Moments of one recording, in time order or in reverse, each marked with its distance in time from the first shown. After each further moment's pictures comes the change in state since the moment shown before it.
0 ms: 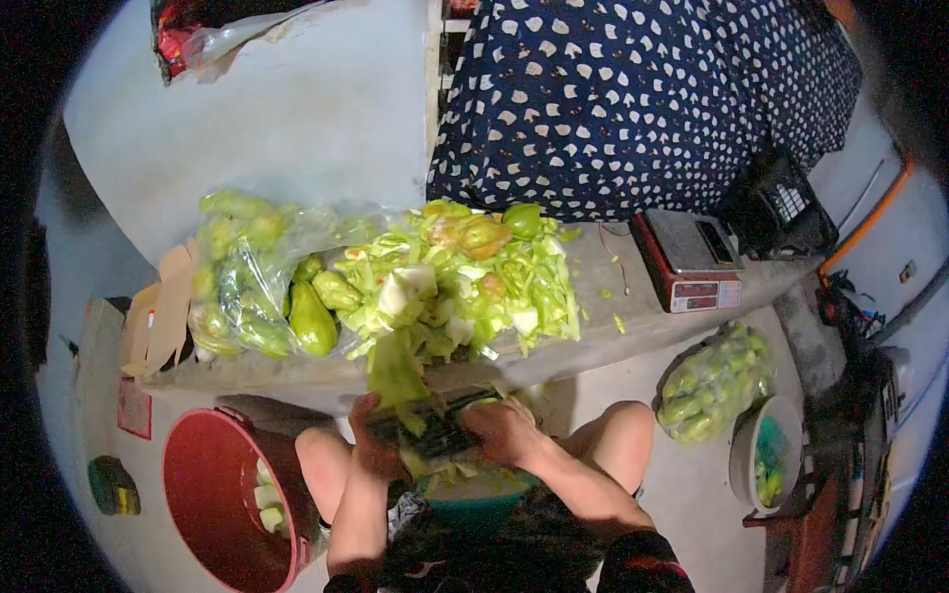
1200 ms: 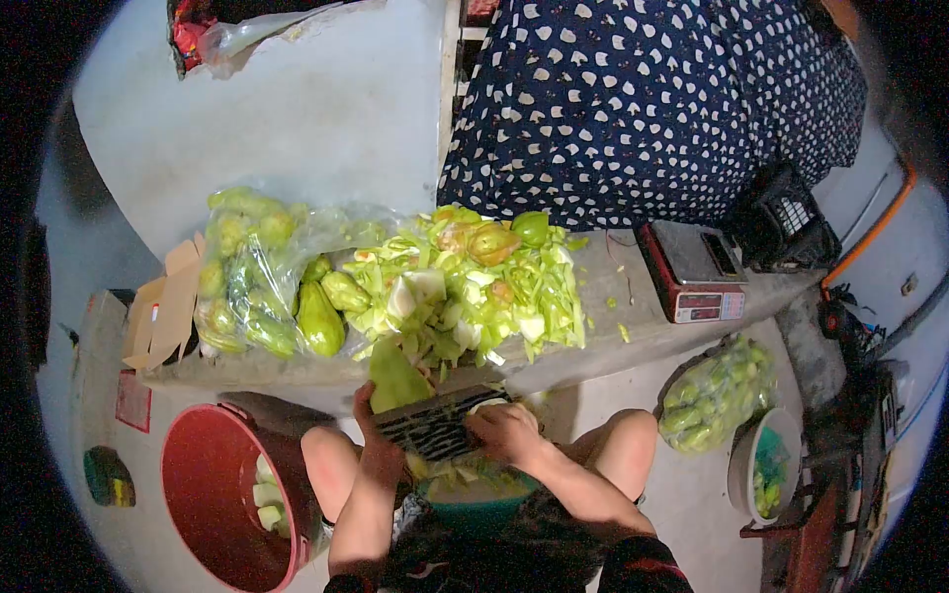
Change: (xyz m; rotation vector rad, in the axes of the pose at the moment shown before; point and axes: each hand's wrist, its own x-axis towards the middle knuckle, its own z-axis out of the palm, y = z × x) left_hand 0.009 -0.002 0.002 -0.166 0.138 0.192; right_hand -0.002 0.001 0.011 -0.106 0.162 -0.166
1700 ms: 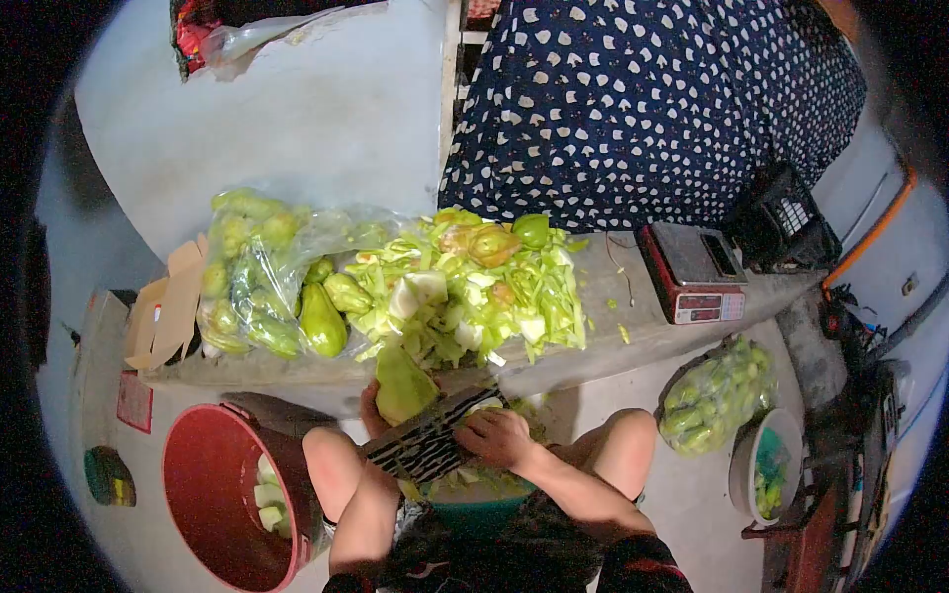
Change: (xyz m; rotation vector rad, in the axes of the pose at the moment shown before) left_hand -0.008 -0.004 0.015 -0.033 -0.015 -0.129; right_hand 0.004 -0.007 0.014 -0.109 0.093 -0.279
